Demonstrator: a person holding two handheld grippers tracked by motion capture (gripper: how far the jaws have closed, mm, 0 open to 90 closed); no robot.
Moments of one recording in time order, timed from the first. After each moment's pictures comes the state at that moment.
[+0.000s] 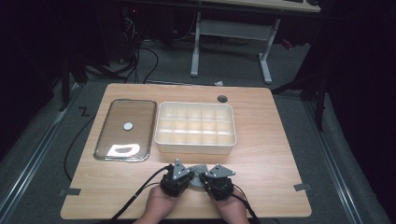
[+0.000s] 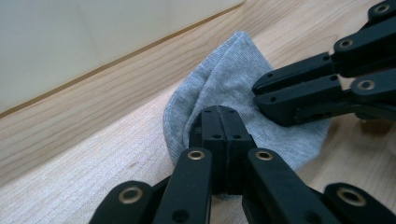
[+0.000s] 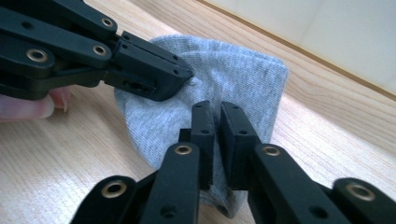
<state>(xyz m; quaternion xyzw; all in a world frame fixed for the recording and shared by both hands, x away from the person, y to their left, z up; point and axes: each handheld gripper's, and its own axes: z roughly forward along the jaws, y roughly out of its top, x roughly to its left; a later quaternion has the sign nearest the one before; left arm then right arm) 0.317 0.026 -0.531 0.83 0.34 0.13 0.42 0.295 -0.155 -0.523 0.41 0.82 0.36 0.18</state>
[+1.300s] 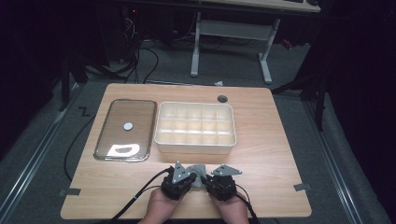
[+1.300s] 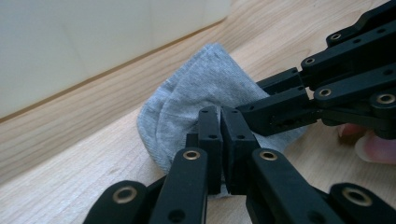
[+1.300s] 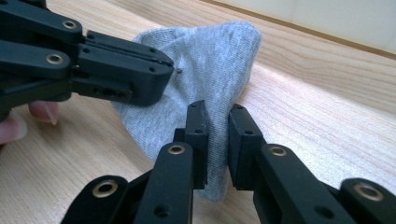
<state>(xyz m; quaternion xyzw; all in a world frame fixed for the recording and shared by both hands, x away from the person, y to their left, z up) 0.308 0.023 -0.526 0.82 0.33 0.12 0.44 0.294 -0.165 -0.527 0.47 0.79 0.38 0.14</state>
